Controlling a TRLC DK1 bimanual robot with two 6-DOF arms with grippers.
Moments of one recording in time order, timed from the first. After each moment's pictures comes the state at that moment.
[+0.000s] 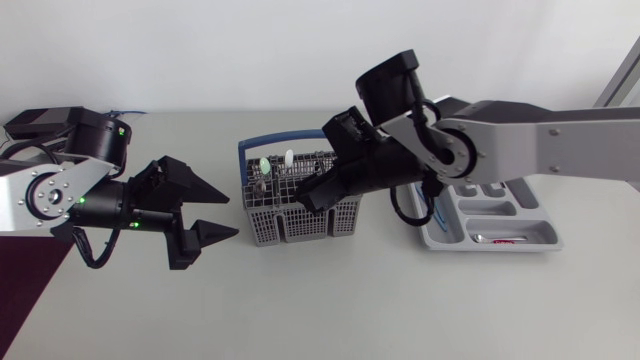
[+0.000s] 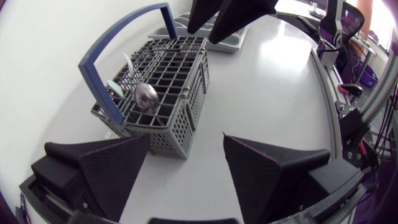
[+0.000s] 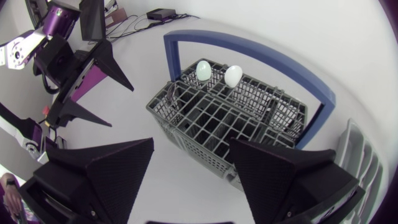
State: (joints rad) left arm -0.14 1.36 0.75 -0.33 0.66 0.88; right arm 0.64 1.64 1.12 -0.23 -0.24 -0.02
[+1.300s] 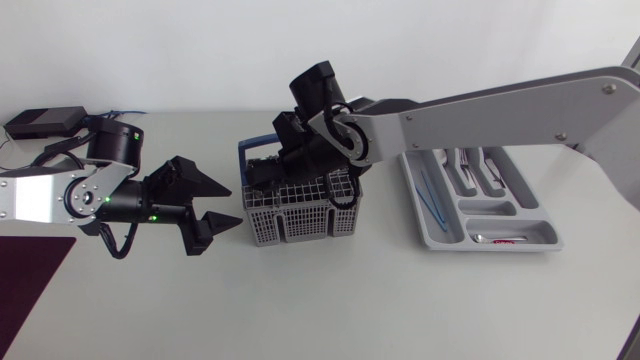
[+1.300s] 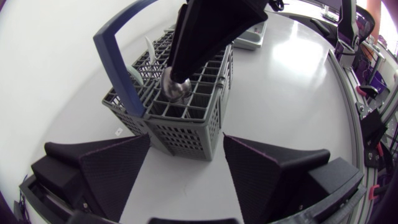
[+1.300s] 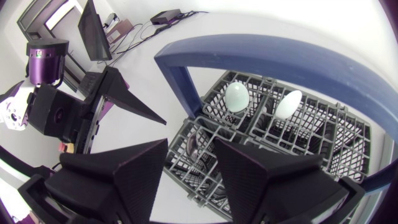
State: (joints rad) left arm -0.11 1.52 0.76 -0.12 0.64 0.84; right arm 0.69 2.00 1.45 -0.19 -0.35 0.21
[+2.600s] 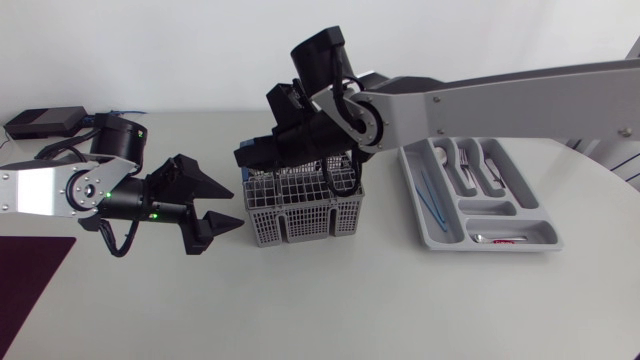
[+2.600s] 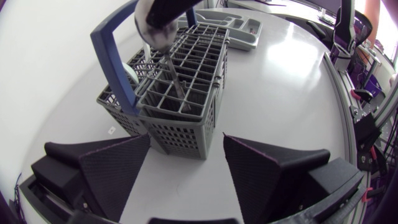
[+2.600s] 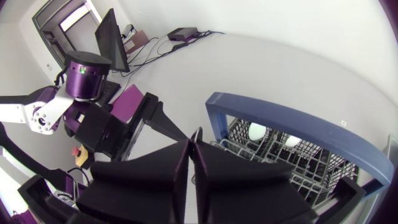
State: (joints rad) left arm -0.11 1.53 0.79 -0.19 0.66 0.84; right arm 0.71 1.90 1.45 -0.17 -0.38 0.21
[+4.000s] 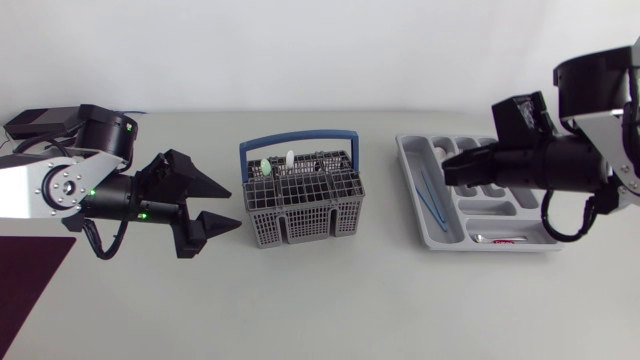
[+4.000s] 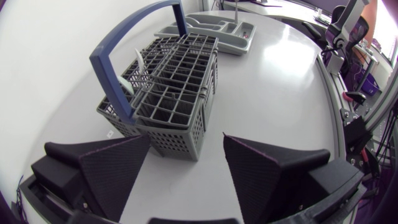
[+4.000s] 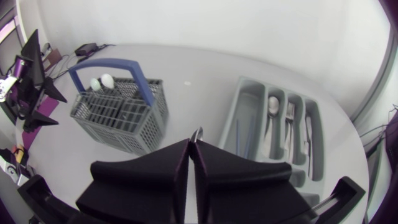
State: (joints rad) left arm -0.13 1.43 0.79 -0.29 0.66 0.84; right arm 0.13 1.20 0.83 -0.30 -0.22 -0.09
